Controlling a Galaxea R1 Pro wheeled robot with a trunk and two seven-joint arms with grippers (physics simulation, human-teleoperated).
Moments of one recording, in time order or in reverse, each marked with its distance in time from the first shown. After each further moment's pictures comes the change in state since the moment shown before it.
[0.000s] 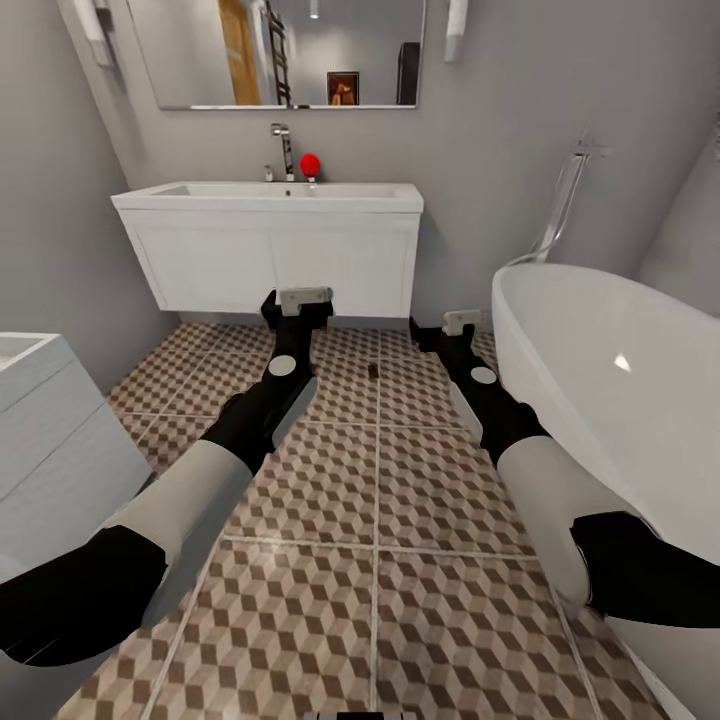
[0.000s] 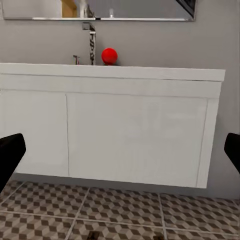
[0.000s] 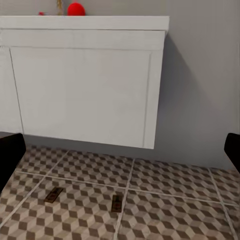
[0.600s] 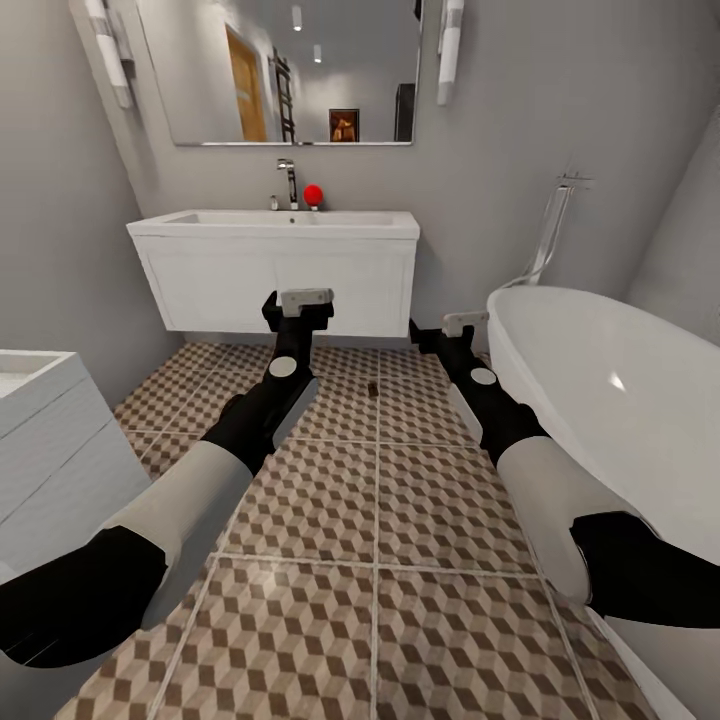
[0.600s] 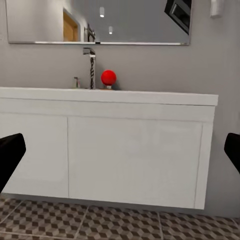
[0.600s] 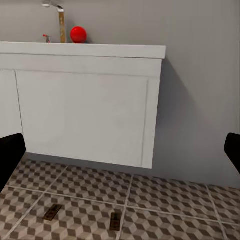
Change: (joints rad) left arm 0.003 0.000 -0.006 -0.001 0.000 0.000 0.001; right arm 0.000 0.000 0.000 0.009 0.000 0.000 0.000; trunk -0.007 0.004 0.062
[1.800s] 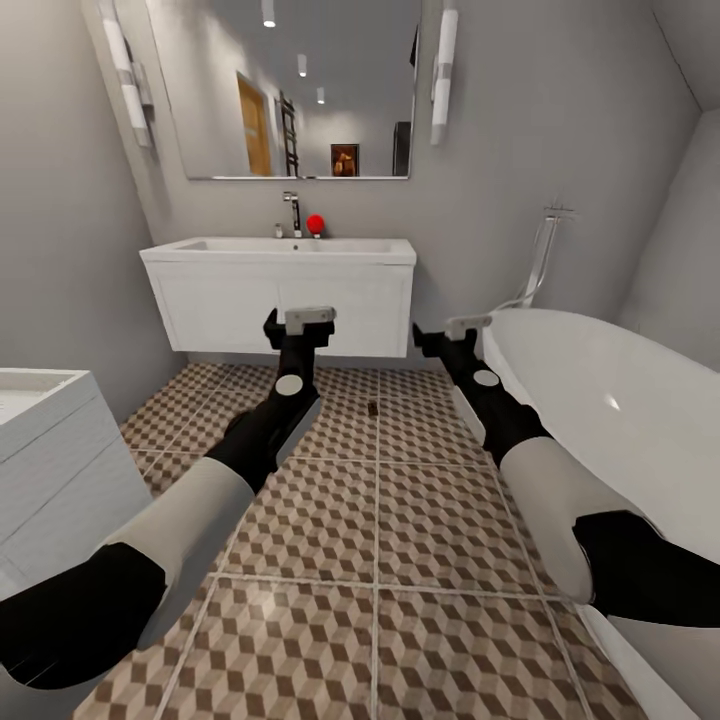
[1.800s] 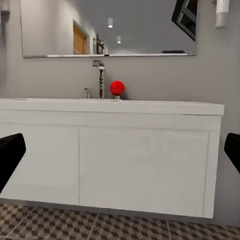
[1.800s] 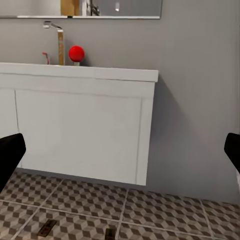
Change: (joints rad) left arm 0.053 0.003 -0.047 -0.009 -0.002 -0.001 0.073; right arm 0.000 -0.012 0.000 0.016 -0.001 0.004 -0.001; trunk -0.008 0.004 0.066
